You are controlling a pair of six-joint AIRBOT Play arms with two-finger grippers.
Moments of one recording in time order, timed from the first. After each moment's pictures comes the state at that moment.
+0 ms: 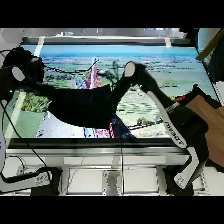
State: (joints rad) left arm 0.11 -1.34 1.30 1.52 -1.19 -1.29; right arm 0.54 -1.85 1.83 -1.08 1.52 1.12
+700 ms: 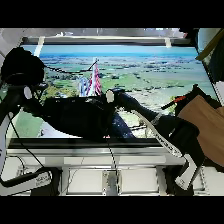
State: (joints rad) left arm 0.12 -1.30 1.01 1.69 -1.20 -1.31; right arm 0.73 -1.85 1.60 -1.08 1.41 1.18
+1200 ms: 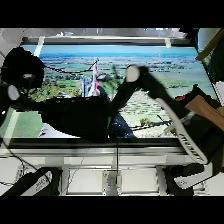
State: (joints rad) left arm 0.12 -1.04 1.03 1.69 -1.21 -1.38; right arm 0.53 -1.62 1.70 -1.12 1.55 1.29
